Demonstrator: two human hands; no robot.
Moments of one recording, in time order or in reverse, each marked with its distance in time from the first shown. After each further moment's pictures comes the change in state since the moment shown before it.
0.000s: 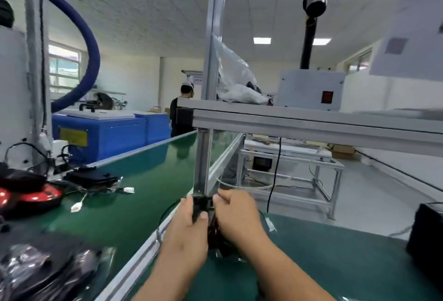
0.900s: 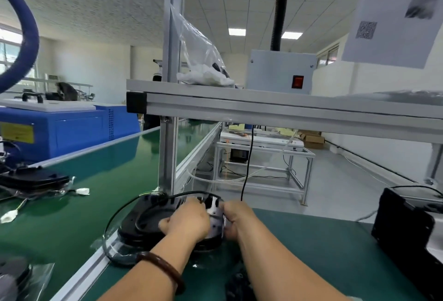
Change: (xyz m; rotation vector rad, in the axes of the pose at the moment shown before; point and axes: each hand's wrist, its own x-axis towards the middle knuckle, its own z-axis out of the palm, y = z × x) left_hand 0.073 -0.025 0.101 0.857 -0.219 -0.143; right_hand 0.093 0.131 -0.011 0.589 0.046 0.632
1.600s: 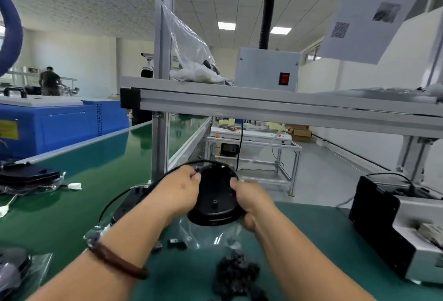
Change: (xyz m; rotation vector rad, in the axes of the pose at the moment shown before) left_hand -0.065 0.021 -0.087 -0.221 -0.051 0.312; right_hand -0.080 -0.028 -0.035 0.129 0.049 -0.124
